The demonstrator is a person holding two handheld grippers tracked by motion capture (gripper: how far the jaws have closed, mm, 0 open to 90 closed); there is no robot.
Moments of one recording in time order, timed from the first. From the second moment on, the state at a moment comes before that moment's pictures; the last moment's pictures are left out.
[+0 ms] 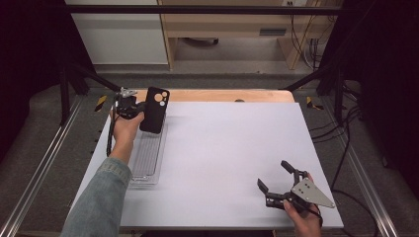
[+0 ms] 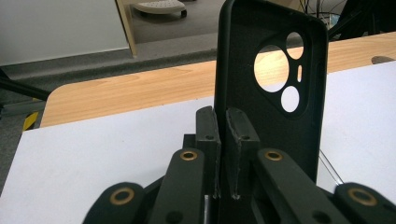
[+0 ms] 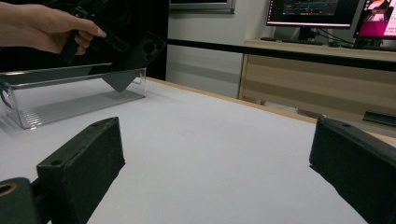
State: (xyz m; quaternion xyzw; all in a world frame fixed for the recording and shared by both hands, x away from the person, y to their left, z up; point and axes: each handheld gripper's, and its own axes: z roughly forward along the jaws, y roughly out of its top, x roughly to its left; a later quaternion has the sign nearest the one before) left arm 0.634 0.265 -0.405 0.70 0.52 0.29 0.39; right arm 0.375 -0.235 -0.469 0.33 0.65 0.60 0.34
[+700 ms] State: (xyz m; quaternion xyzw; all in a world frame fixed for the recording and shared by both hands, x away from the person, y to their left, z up) left arm 0.627 0.265 -0.395 0.69 0.52 0.33 0.39; right arm 0.375 -0.235 -0.468 0.33 0.65 0.60 0.34
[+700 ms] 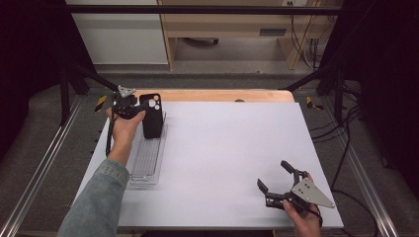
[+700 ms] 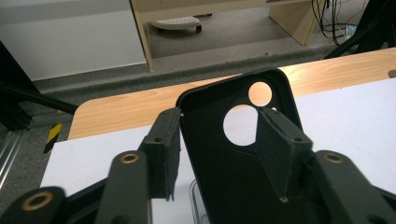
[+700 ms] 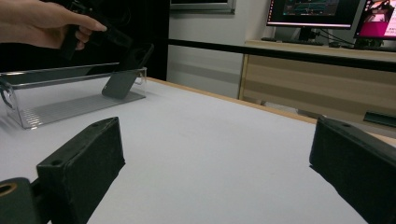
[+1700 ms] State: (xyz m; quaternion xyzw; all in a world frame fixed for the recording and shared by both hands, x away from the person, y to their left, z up) left arm 0.625 0.263 -0.395 0.70 0.51 0.32 0.39; right arm 0.375 -0.234 -0.468 0.33 0.65 0.60 0.34
